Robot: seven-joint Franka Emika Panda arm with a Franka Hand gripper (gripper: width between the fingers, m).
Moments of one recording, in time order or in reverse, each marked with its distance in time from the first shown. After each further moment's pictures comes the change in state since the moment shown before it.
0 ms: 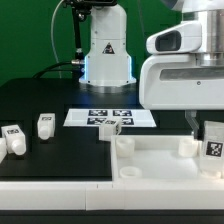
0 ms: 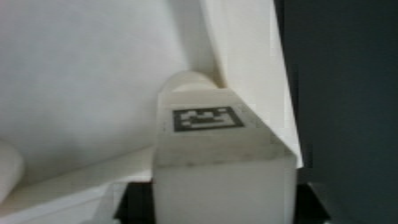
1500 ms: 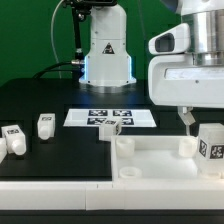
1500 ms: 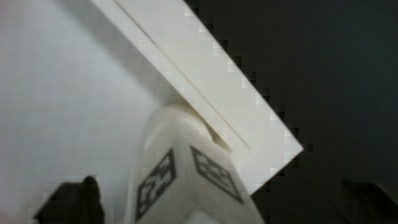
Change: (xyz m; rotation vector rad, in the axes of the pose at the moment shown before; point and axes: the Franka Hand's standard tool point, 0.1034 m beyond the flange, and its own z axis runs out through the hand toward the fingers) arm -0.012 -0.006 0.000 0.052 0.007 0.140
